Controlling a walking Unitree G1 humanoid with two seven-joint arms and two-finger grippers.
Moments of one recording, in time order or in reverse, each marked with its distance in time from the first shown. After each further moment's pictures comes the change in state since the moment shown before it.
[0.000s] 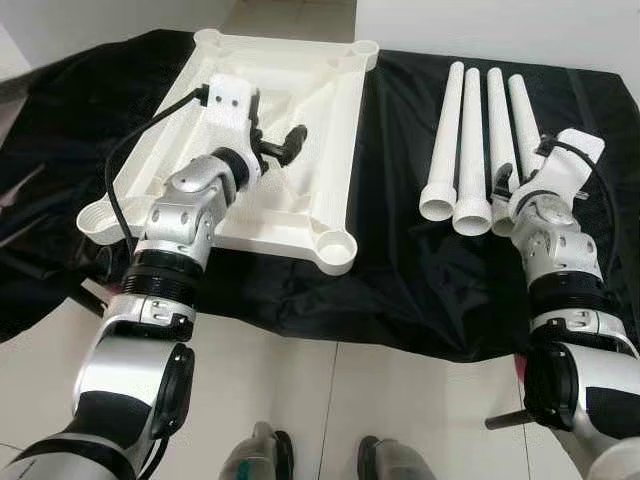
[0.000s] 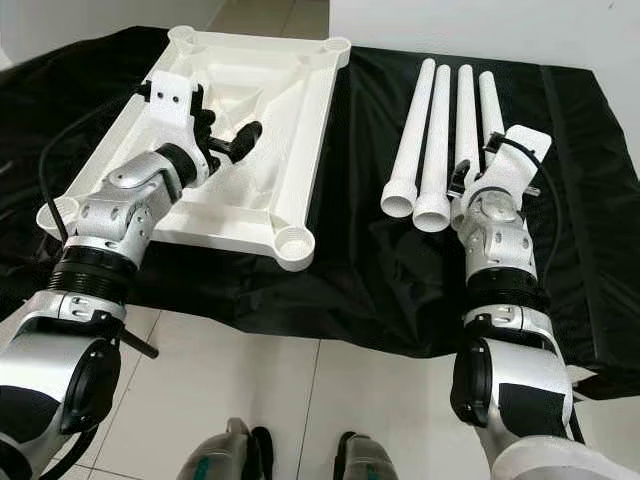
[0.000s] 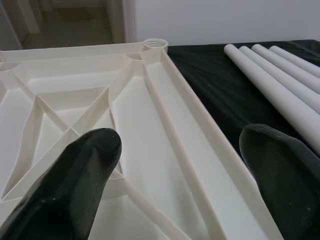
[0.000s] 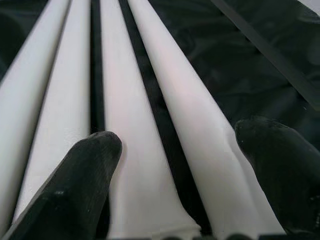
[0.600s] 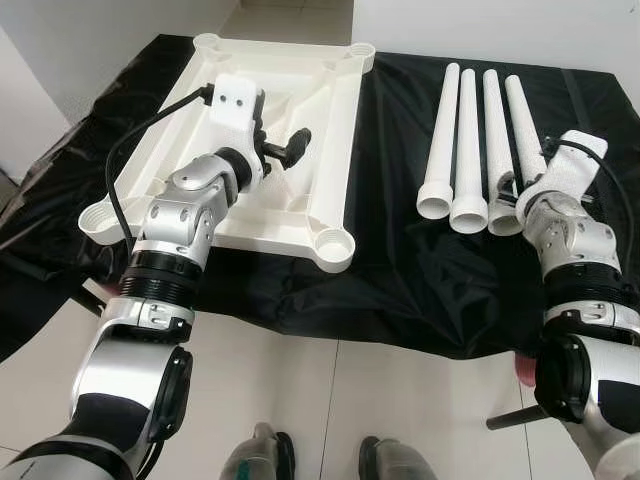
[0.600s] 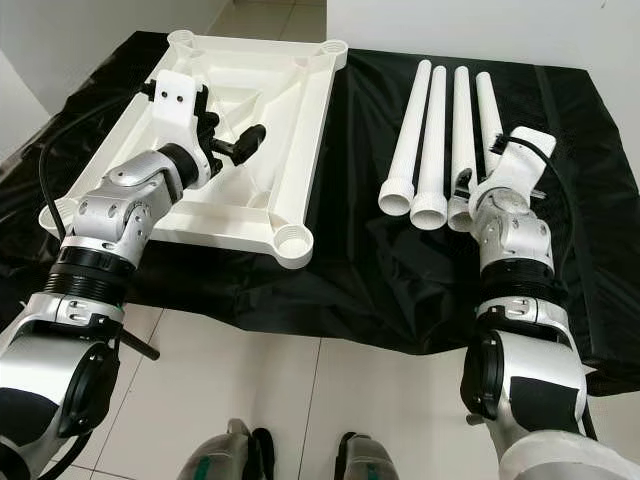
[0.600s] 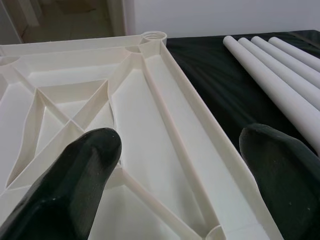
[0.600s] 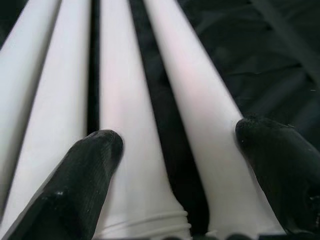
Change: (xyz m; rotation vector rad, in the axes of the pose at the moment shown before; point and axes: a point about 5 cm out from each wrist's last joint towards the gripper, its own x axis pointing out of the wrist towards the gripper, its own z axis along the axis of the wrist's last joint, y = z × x) left arm -0.002 -0.002 -0.001 -0.002 0.043 -0.011; right arm 0.001 0.003 0.002 -0.048 0.119 0.089
